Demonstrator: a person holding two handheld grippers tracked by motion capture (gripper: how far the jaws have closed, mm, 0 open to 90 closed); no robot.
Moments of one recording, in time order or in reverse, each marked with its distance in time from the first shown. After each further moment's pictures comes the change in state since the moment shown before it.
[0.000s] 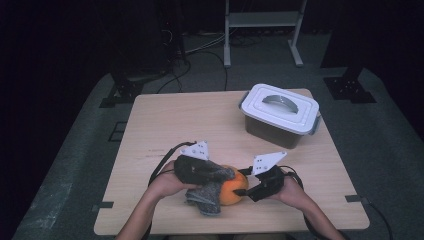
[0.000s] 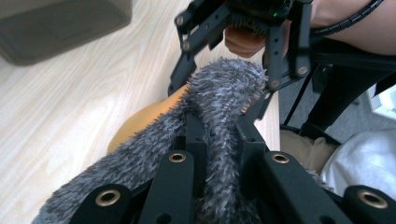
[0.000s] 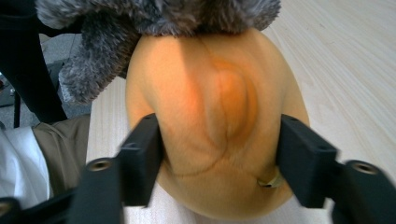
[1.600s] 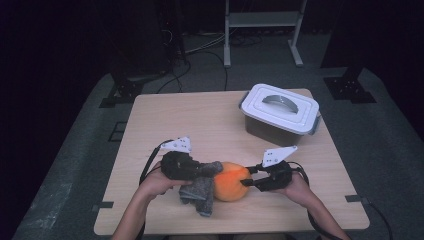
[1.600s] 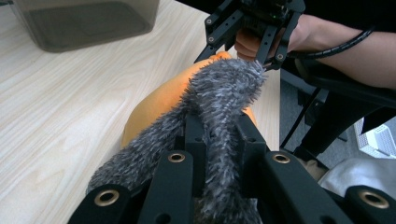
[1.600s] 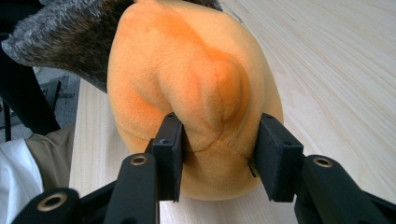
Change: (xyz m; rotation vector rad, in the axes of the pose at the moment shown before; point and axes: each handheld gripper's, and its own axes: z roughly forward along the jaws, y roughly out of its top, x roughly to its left) left arm 0.017 -0.020 -0.023 -0.105 0.005 -0.121; right arm -0.021 -0.015 -0.015 -0.040 -0.022 0.078
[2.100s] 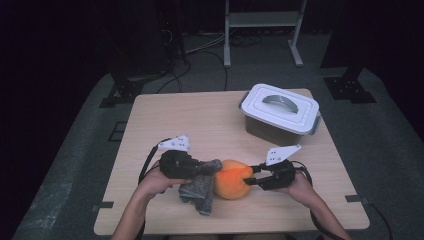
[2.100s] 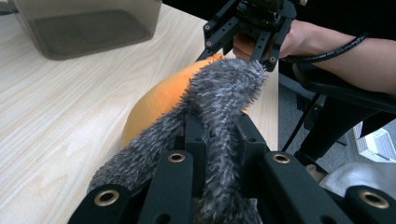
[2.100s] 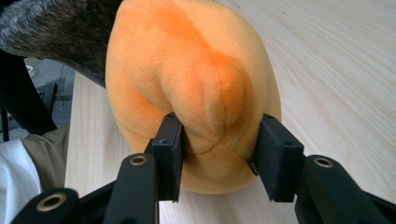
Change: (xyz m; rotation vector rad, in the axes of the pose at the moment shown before) left arm 0.000 0.002 -0.004 -0.017 -0.001 0.004; right arm -0.005 -0.005 -0.006 0.007 -0.015 0.030
